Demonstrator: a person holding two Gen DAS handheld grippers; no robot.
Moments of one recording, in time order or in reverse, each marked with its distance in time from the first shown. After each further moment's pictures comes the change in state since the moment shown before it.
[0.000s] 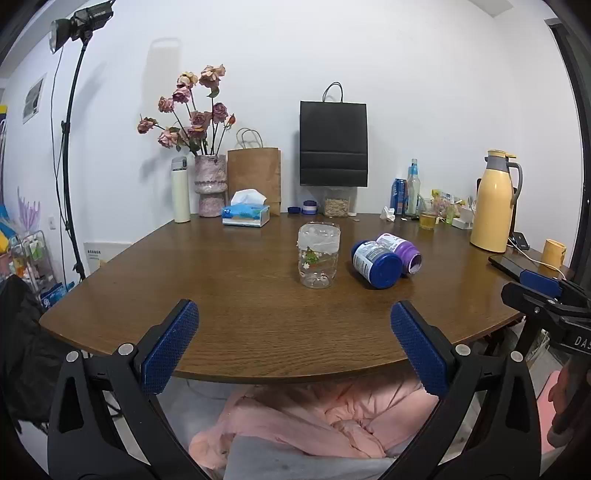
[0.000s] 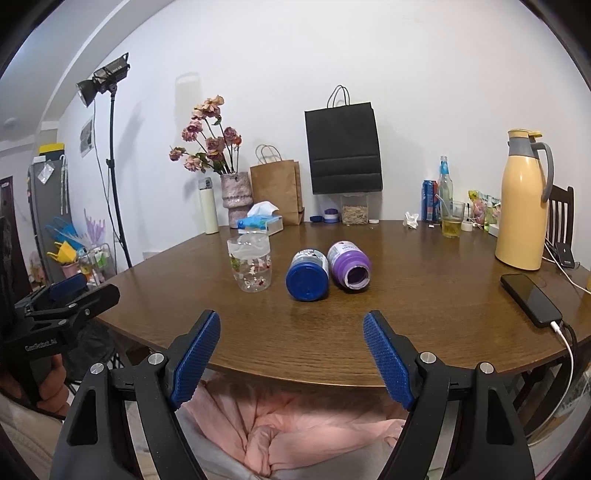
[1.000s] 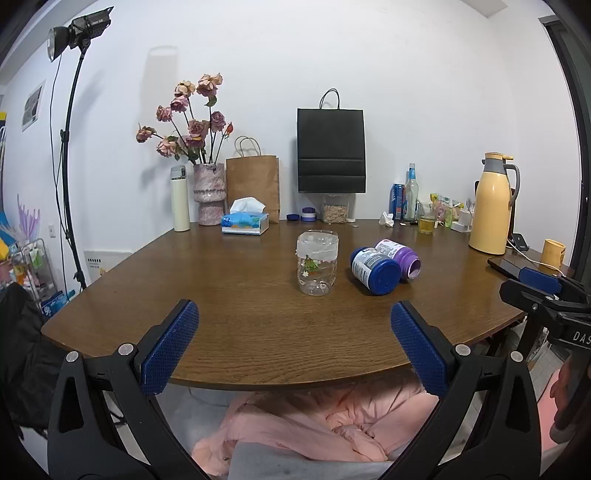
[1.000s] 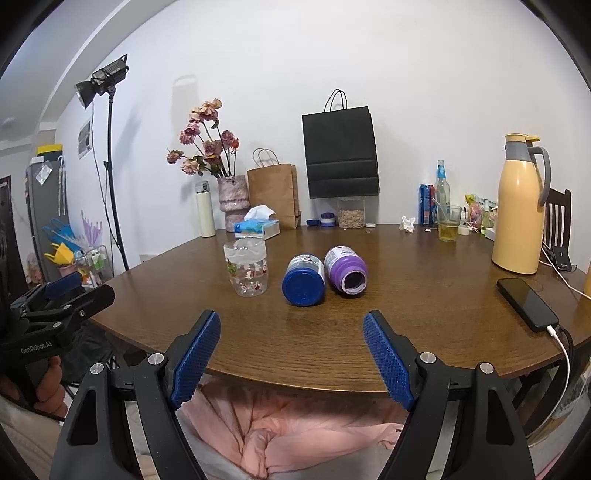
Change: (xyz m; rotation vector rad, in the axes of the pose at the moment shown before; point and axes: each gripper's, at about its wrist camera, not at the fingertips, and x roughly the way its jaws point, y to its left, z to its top) left arm -0.003 -0.003 0.006 0.008 -0.020 0.001; right arm -0.001 0.000 0.005 -0.006 -0.015 -0.009
